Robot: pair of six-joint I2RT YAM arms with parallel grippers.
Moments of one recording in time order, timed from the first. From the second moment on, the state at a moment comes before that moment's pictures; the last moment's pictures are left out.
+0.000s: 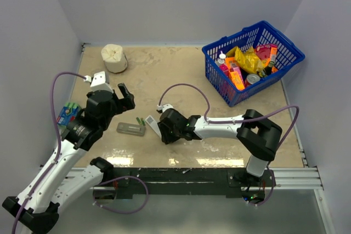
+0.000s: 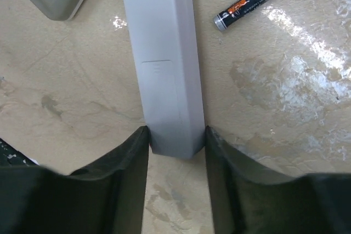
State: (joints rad) left arm -0.51 0.74 0.89 -0.62 -0.42 -0.56; right arm 1.09 1.75 1.00 -0.19 0.11 0.54
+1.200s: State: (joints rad) left arm -0.51 0.70 0.77 -0.57 -0.35 -0.59; right arm 1.07 1.71 1.00 -0.38 -0.05 0.28
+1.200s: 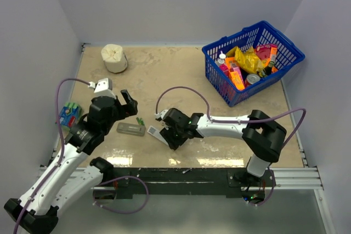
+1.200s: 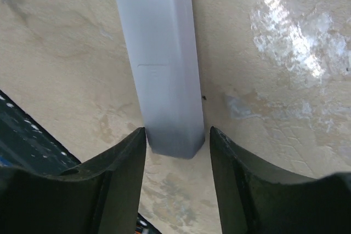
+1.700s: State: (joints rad) left arm -0.51 0.58 0.80 -0.55 -0.50 -0.55; right arm 0.90 1.47 1.08 -0.55 0.15 0.28
